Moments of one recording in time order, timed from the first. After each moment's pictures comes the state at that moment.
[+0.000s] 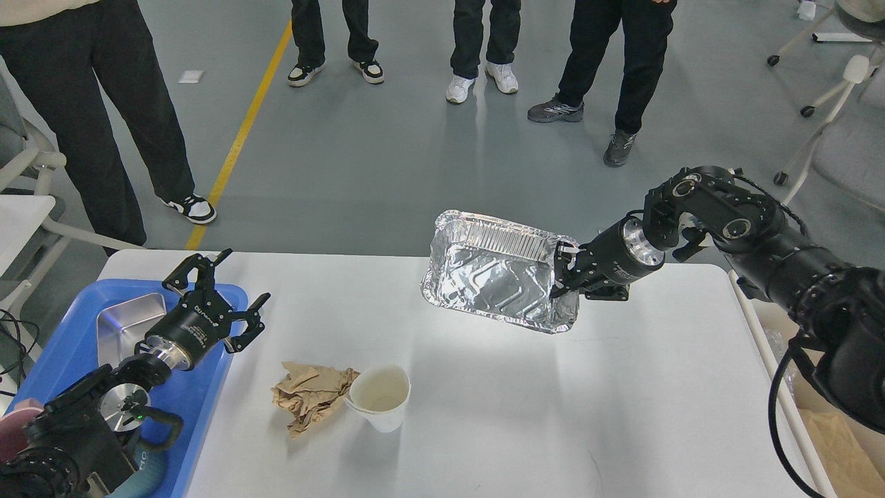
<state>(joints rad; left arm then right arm) -0.62 0.16 -0.87 -0.18 0.20 -0.79 -0.24 1.14 -0.15 0.23 0.42 -0.61 0.96 -0.32</state>
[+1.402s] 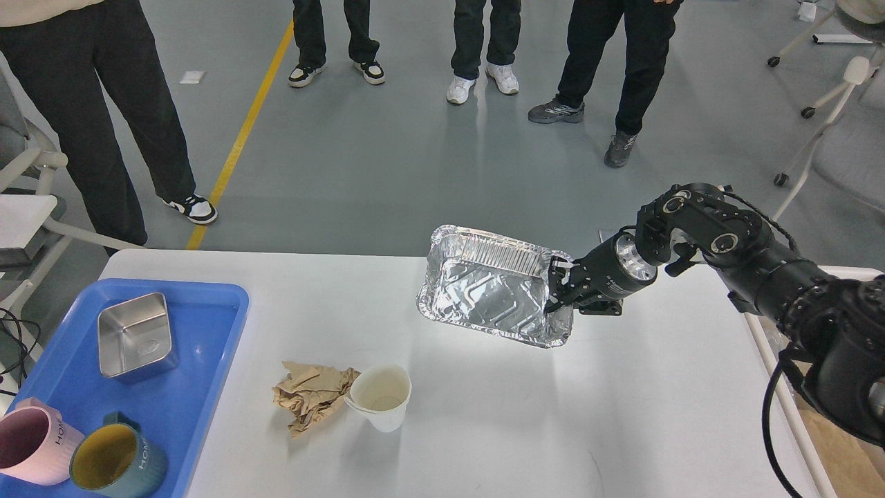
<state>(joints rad) -0.71 1.78 -0.41 -1.75 0.35 -0.66 -0.04 1.11 -0.13 0.21 0.42 -0.62 0.96 -0.31</state>
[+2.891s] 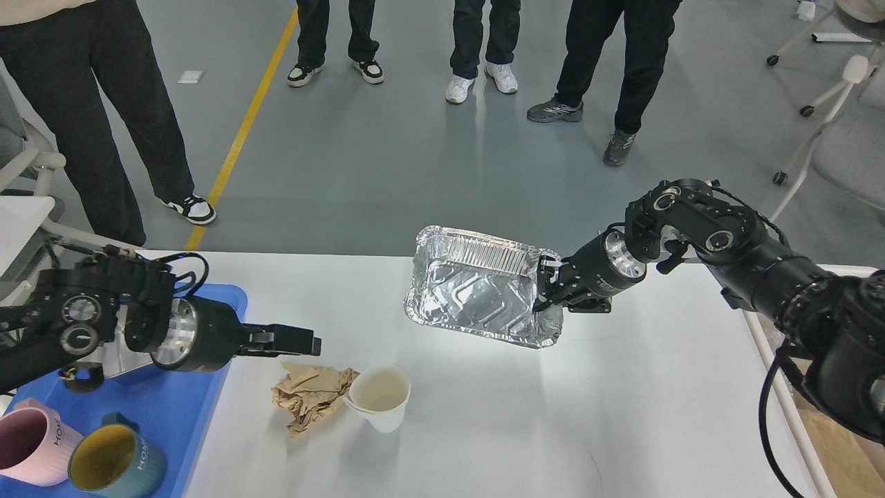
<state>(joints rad) -0.83 0.75 -0.32 -1.63 1.05 -0.58 0.42 1.13 -0.14 0.21 0.47 -0.62 0.96 -0.31</state>
